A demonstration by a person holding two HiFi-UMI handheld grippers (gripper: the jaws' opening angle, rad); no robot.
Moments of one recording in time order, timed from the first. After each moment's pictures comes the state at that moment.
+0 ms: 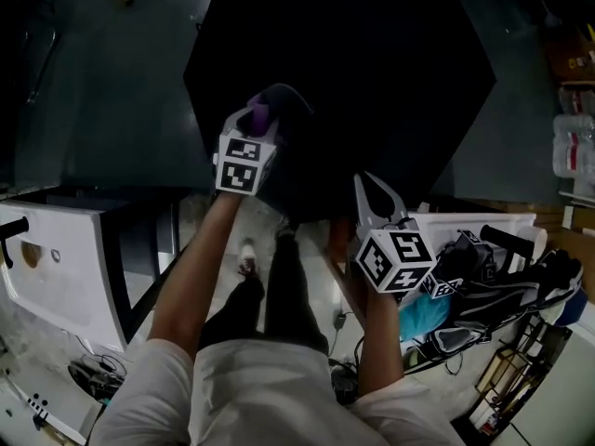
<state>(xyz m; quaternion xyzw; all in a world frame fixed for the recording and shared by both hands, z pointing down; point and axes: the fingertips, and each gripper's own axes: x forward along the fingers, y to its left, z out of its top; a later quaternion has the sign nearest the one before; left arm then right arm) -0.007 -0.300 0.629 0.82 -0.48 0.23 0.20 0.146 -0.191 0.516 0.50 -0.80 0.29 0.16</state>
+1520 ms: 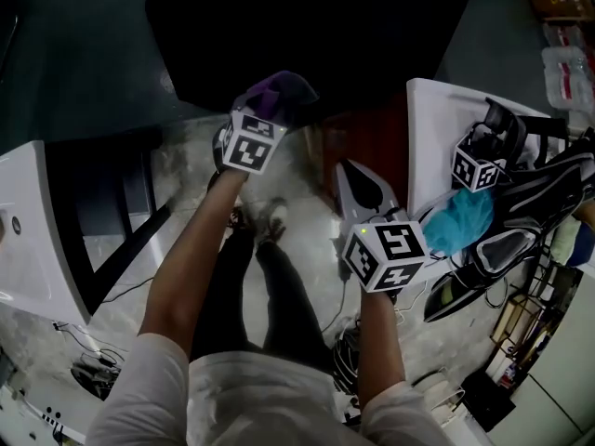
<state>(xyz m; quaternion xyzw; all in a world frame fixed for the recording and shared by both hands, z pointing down) 0.079 -0.081 0.765 0.85 -0.37 0.30 0.21 0.152 0.040 0.607 0.52 -0.77 0.30 0.20</state>
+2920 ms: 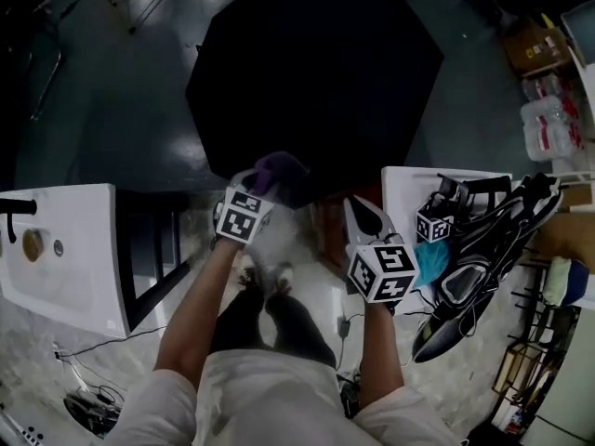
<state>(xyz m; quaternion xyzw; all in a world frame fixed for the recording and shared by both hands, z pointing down) 0.011 -0.071 0.606 0.86 -0.37 0.26 0.23 0.135 -0.017 0.464 0.53 -0.79 0.24 0.19</state>
